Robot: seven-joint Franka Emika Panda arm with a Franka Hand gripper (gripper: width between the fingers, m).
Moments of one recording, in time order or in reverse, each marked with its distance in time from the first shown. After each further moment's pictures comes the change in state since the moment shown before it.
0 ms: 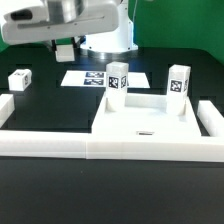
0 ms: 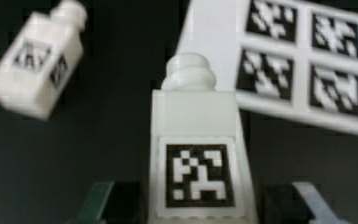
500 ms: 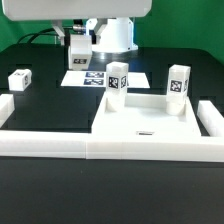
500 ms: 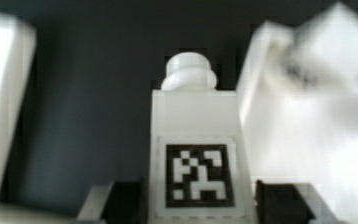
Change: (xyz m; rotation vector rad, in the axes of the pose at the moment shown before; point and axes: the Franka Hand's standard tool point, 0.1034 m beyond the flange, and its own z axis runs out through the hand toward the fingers) arm 0.072 -0.013 -0.091 -0.096 0.440 0.027
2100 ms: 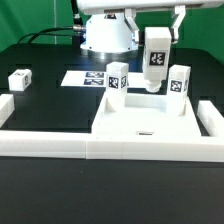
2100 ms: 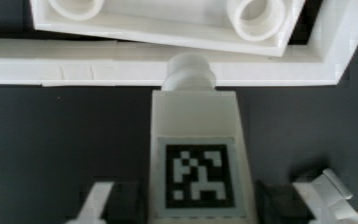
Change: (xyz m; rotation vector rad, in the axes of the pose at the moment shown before) arm 0.068 -0.096 -0.028 0.021 0.582 0.157
